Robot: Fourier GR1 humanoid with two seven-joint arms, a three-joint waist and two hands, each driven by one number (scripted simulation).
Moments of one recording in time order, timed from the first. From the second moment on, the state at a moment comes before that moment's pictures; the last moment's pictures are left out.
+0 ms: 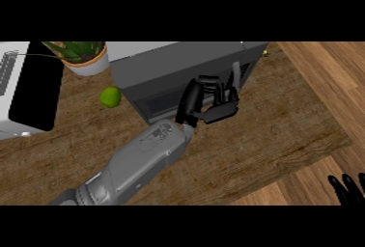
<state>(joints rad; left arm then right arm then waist) -0.91 0.00 -0.73 -0.83 0.73 0.54 -0.39 0.52 -0.43 0.07 -1.96 -0.49 0.47 -0.61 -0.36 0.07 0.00</state>
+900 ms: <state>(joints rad) -0.93 0.00 -0.75 -0.78 0.81 0.55 -0.48 0.54 -0.47 0.05 -2.04 -0.58 0.50 -0.57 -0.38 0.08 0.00</state>
